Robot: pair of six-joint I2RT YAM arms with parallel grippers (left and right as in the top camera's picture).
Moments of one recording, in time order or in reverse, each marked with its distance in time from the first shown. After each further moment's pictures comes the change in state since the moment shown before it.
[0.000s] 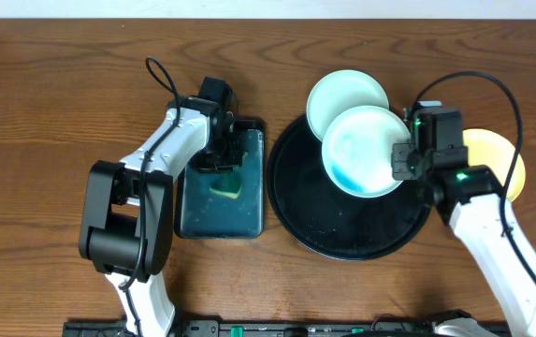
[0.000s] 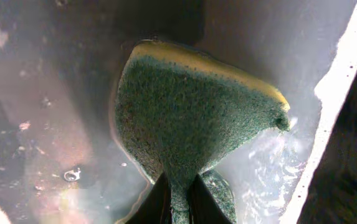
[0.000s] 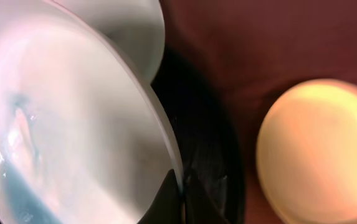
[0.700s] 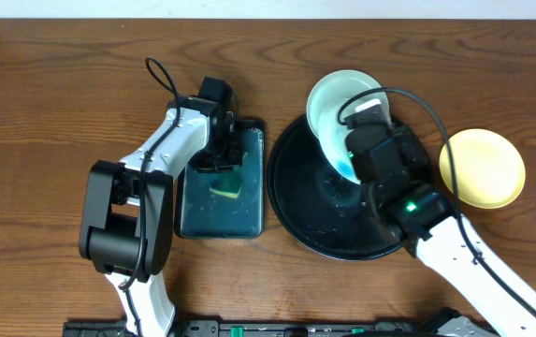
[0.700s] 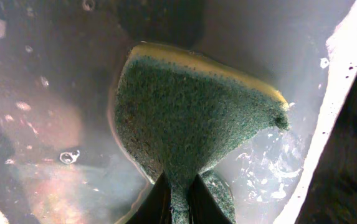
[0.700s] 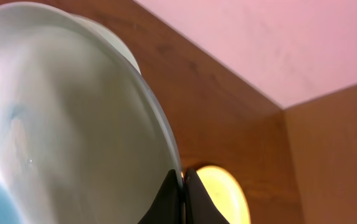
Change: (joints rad) left arm 0.000 0.000 0.000 0.003 0.003 0.000; right arm 0.386 -0.035 0.000 0.169 0.561 -0.328
